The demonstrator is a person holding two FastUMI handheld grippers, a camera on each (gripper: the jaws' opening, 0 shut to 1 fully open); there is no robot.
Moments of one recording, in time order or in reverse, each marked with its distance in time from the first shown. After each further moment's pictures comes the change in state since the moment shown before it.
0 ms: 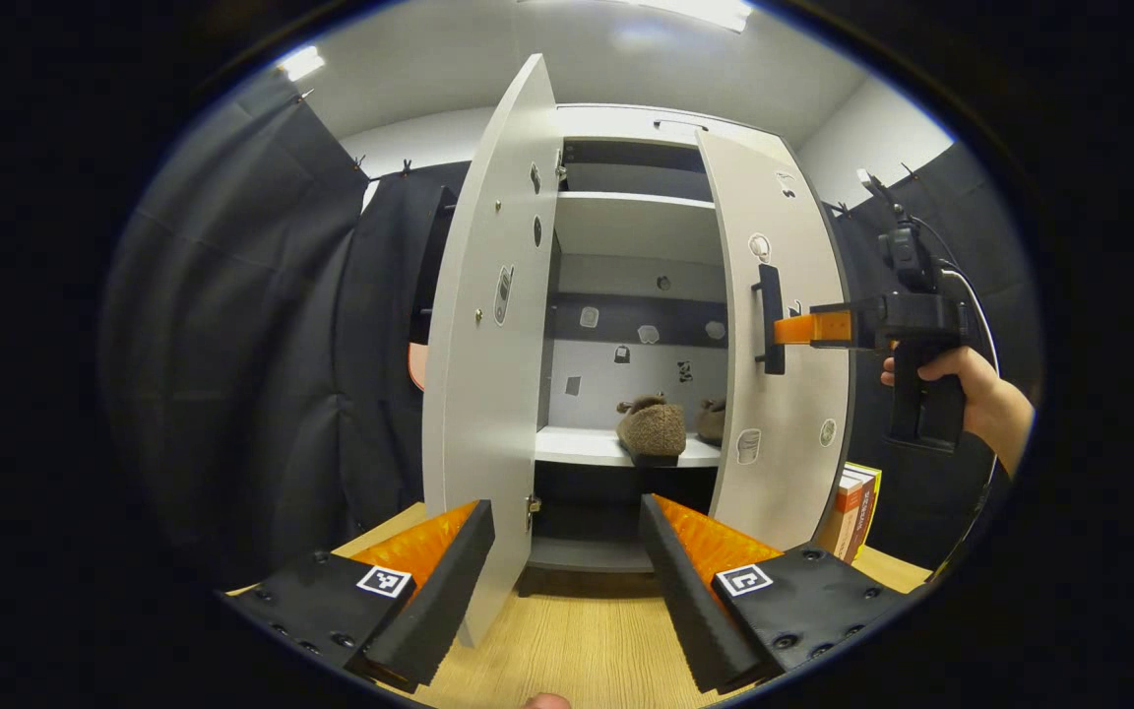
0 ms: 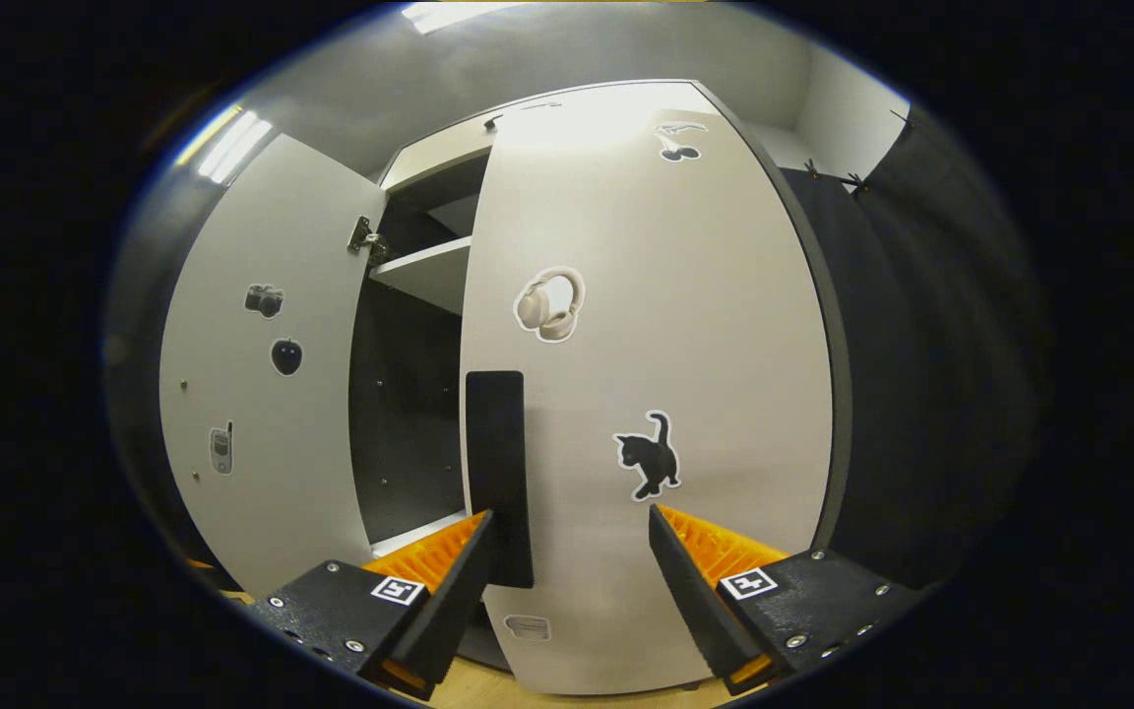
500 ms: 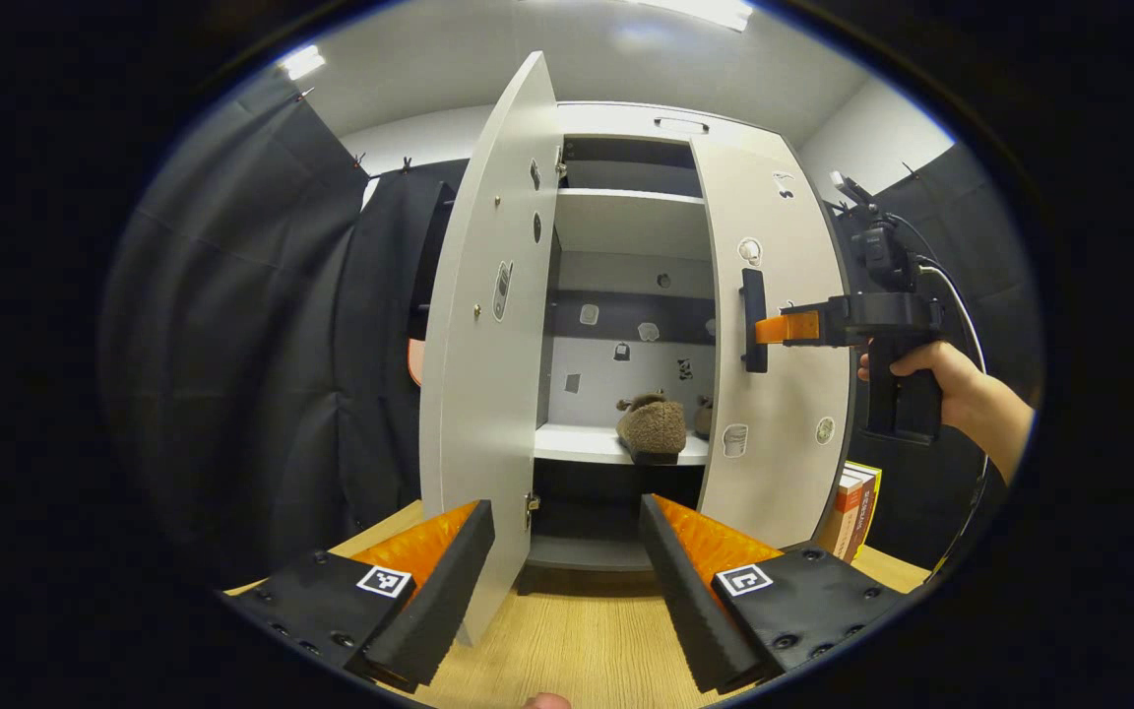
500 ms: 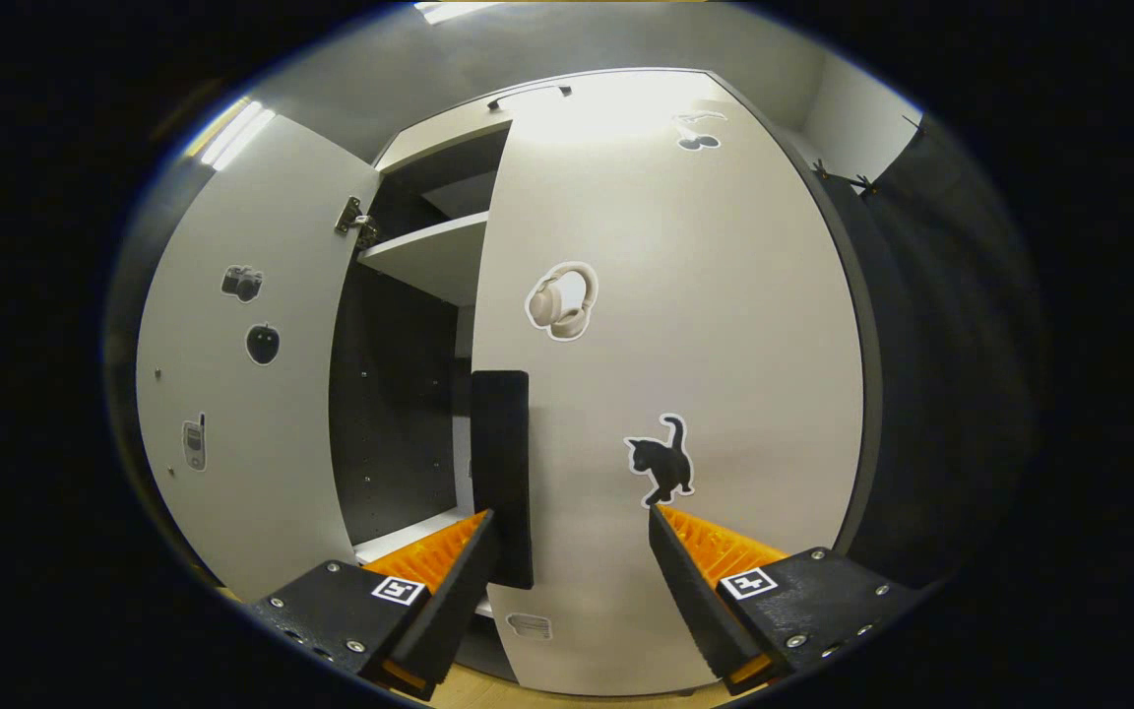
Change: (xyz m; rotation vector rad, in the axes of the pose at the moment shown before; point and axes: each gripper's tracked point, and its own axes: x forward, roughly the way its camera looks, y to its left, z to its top) left arm 0.001 0.001 -0.003 -0.003 0.009 0.003; right arm 0.018 0.000 -0.002 -0.030 0.016 -0.018
